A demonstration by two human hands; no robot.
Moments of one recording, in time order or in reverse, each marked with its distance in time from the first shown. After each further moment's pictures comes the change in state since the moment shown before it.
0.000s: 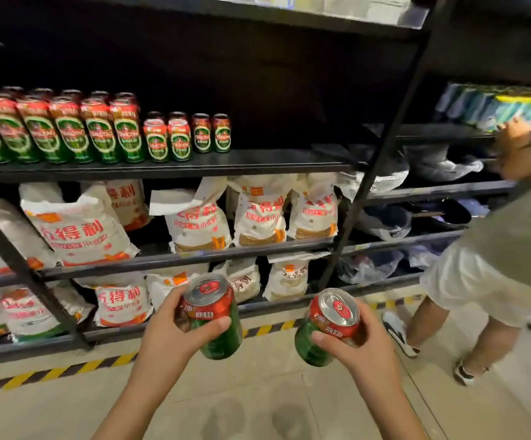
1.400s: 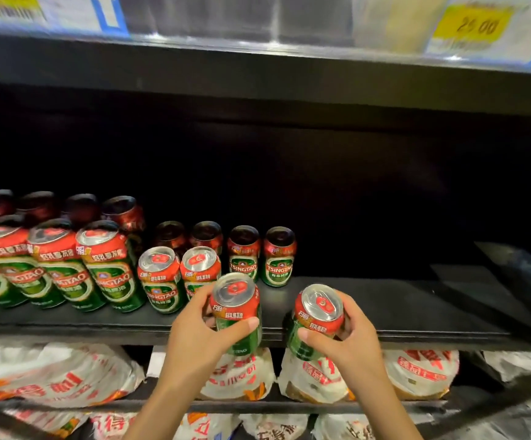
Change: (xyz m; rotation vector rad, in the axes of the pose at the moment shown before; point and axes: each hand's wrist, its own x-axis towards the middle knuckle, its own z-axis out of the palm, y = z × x) left_hand 0.495 0.047 -0.007 0.038 0.199 -0.052; right_hand 0.515 -0.074 0.214 0.033 -0.304 -0.128
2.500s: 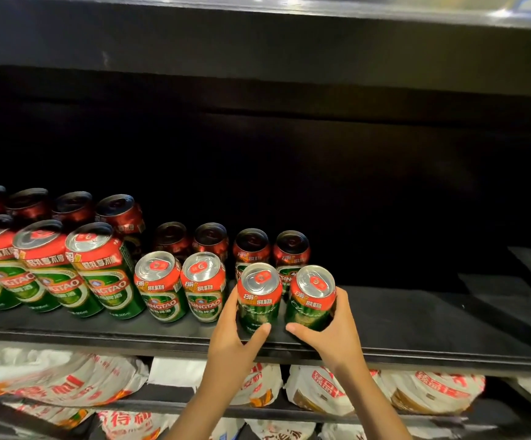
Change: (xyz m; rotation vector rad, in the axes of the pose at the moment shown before) left_hand 0.041 -0.063 0.050 0.059 -0.023 0.141; right_hand 0.064 0.051 0.031 -0.059 -0.025 0.007
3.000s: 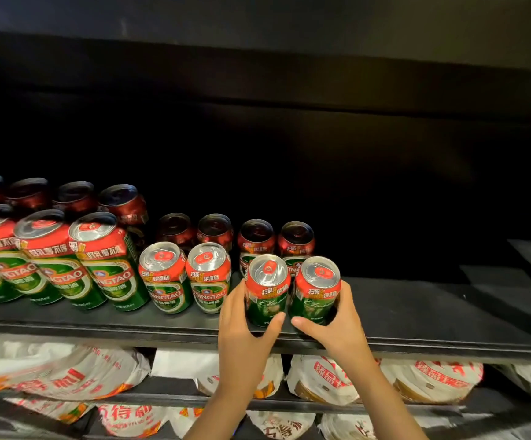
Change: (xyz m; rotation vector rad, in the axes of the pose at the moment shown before) left_hand -0.004 -0.009 0.015 0.178 0.254 0.154; right_hand -0.005 -0.001 0.000 -0.029 -0.033 0.006
